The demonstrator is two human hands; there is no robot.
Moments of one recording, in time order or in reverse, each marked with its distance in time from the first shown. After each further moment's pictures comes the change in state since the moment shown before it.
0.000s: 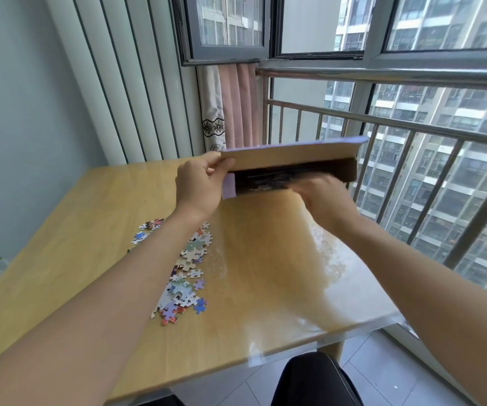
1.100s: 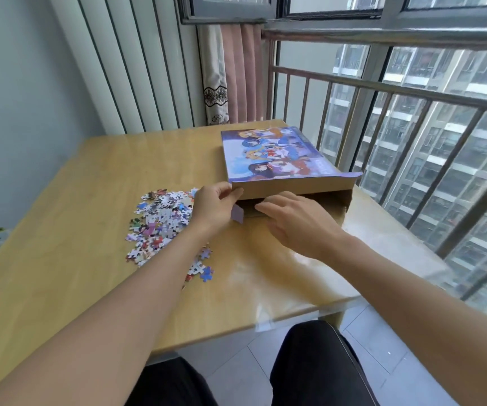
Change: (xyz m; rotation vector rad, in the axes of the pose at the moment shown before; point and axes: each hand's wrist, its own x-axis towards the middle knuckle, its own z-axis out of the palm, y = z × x) left_hand -0.068 -0.063 0.028 -0.073 -0.297 -0.350; right_hand -0.051 -0.065 0.040 -0.016 -0.342 -0.147
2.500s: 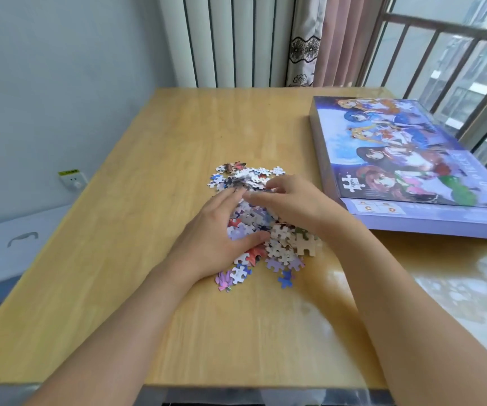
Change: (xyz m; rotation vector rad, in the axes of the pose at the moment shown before) left_hand -0.048 -0.105 -0.118 0.427 -0.055 0.003; right_hand 0.153 -0.094 0.062 0.864 -0.276 0.429
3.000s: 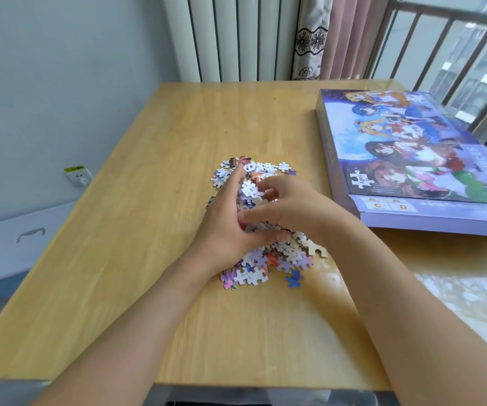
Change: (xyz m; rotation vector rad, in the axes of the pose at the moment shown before) left_hand 0.000 0.022 0.005 -0.394 0.070 -0.055; right_hand -0.007 -0.011 0.012 0.207 -0.136 0.078
